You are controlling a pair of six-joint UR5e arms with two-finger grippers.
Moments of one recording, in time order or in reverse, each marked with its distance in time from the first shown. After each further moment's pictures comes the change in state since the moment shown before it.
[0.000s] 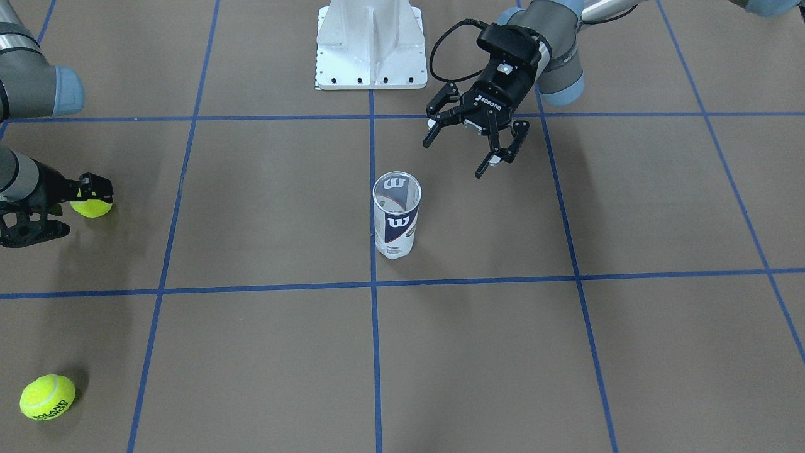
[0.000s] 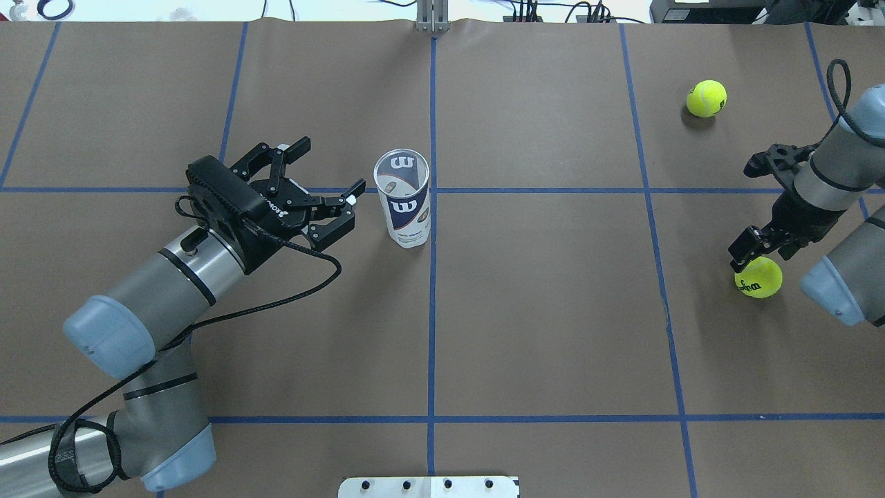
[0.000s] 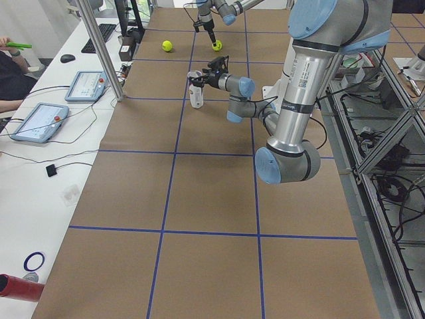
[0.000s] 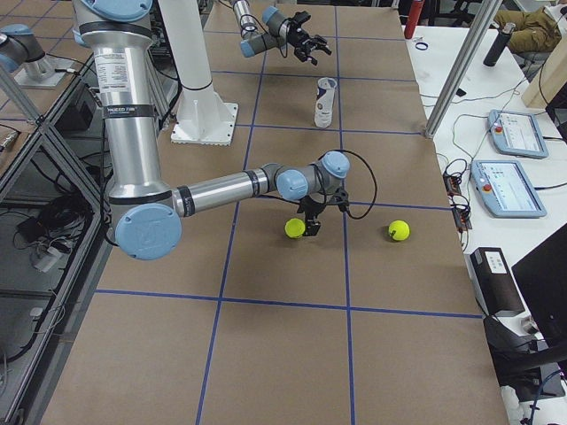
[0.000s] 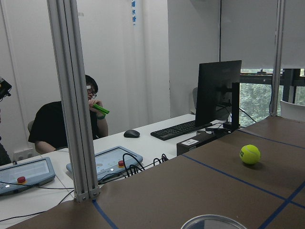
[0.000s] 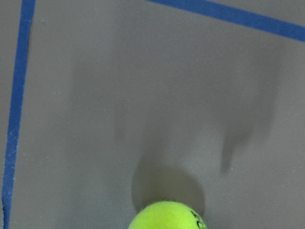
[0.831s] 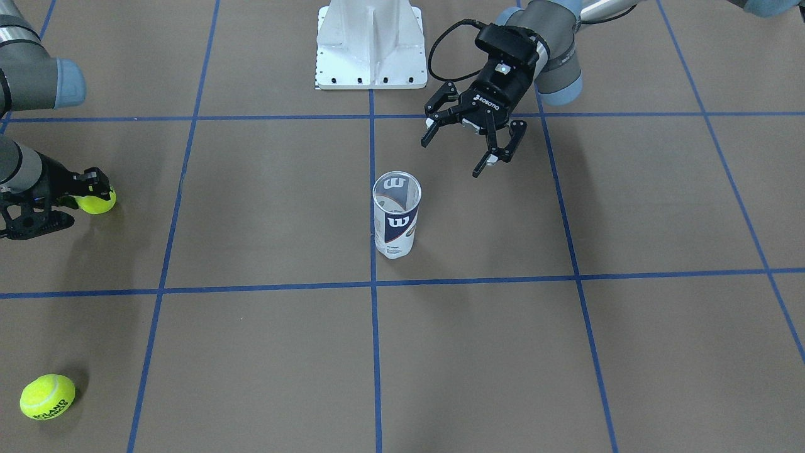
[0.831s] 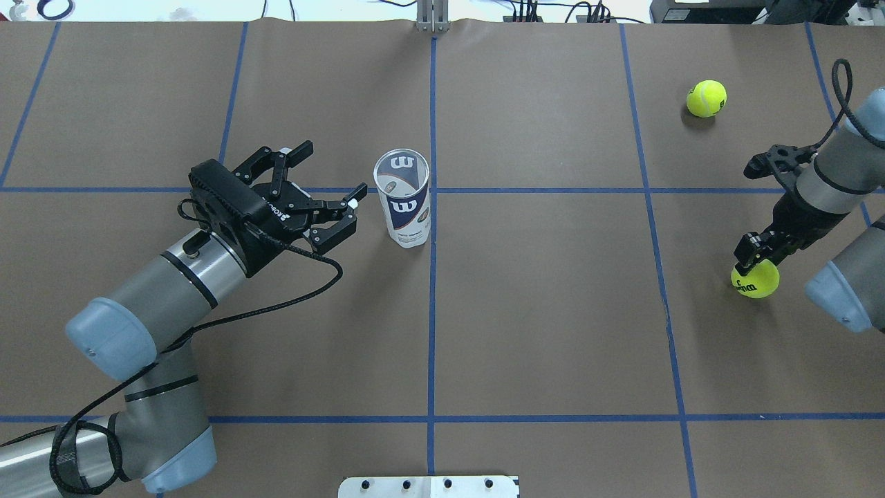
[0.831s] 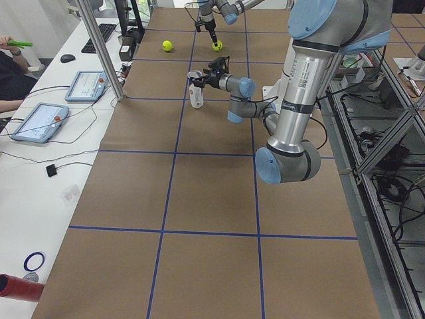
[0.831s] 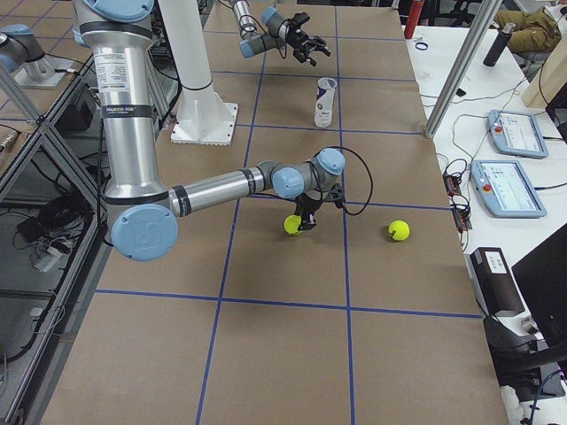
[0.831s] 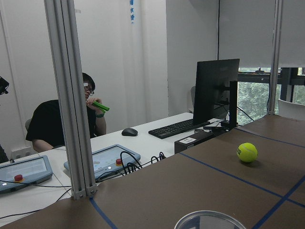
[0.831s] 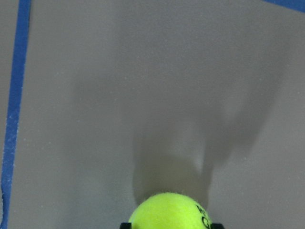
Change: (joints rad) left arm 0.006 0.000 0.003 -0.004 -0.002 -0.001; right arm 0.002 -0.021 0.062 0.003 0.003 -0.002
